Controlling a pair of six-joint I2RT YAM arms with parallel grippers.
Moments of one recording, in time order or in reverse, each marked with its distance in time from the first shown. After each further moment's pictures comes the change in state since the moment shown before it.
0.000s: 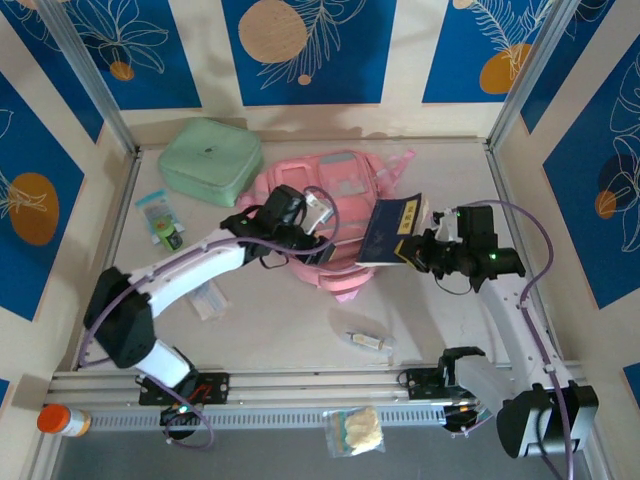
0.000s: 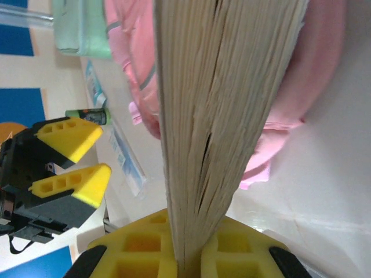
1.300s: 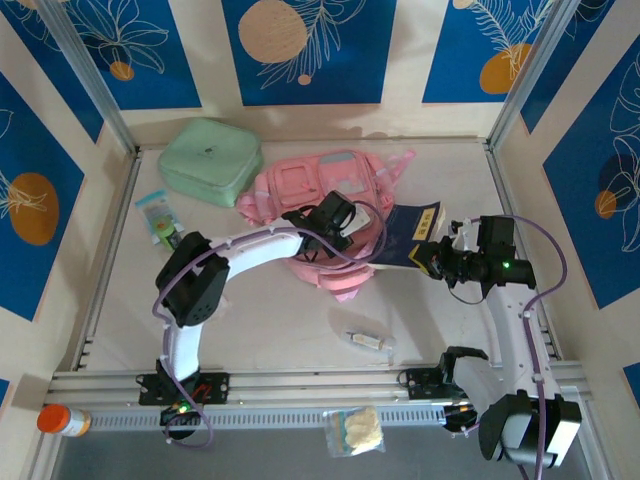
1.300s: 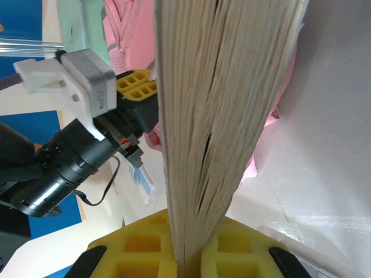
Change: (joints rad) left arm -0.082 0.385 0.239 0.071 -0.348 0.311; right arm -0.191 -0.054 -0.053 -0.060 -0.123 -0.062
